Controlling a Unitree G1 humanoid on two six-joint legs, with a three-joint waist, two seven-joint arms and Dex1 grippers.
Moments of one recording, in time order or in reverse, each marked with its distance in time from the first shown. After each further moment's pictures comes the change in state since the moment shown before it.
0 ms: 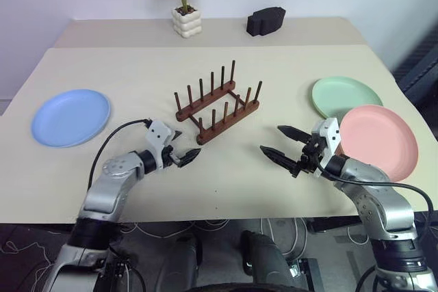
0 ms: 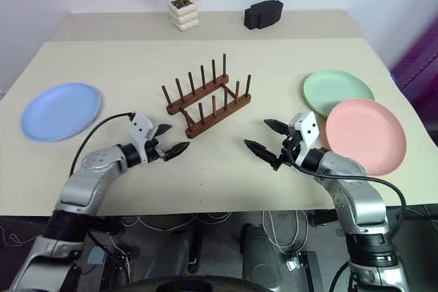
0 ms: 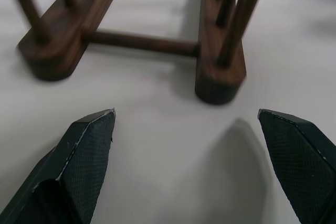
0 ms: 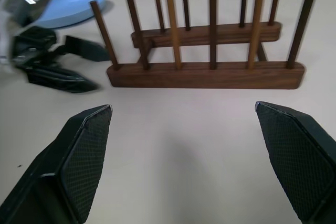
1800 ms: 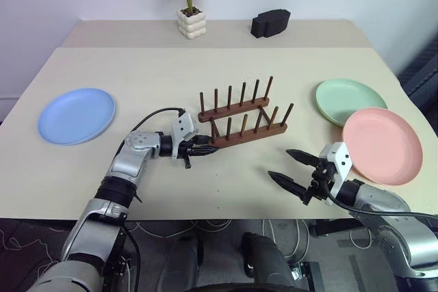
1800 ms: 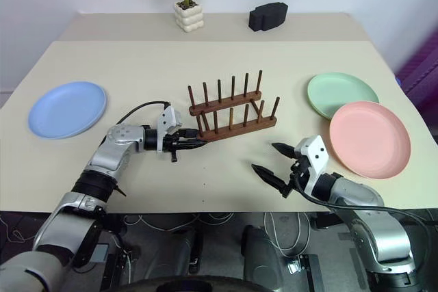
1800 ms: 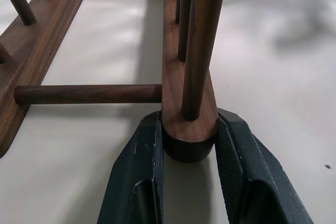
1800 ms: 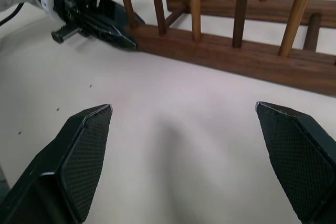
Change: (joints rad) left arm -0.299 -0.024 -0.108 0.432 0.083 -0.268 -0.487; right arm 0.241 -0.081 -0.044 -0.176 0.036 0.064 -0.035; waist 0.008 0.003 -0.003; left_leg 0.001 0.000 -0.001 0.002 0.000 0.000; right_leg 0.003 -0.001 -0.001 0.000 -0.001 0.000
